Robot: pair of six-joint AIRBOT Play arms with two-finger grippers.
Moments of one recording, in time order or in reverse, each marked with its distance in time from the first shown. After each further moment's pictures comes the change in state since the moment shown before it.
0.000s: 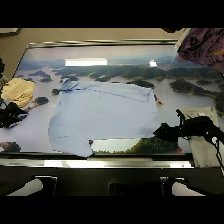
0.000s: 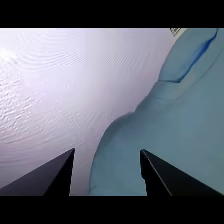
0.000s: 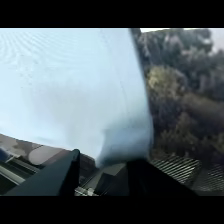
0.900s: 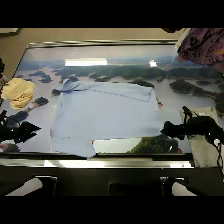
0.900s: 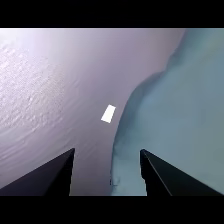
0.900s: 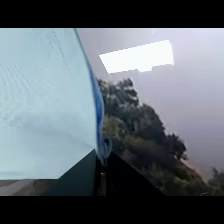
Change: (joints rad) left arm 0.156 0.016 -0.408 -0.275 0.104 0.460; right arm 0.005 0.079 0.000 -0.142 0.155 0.079
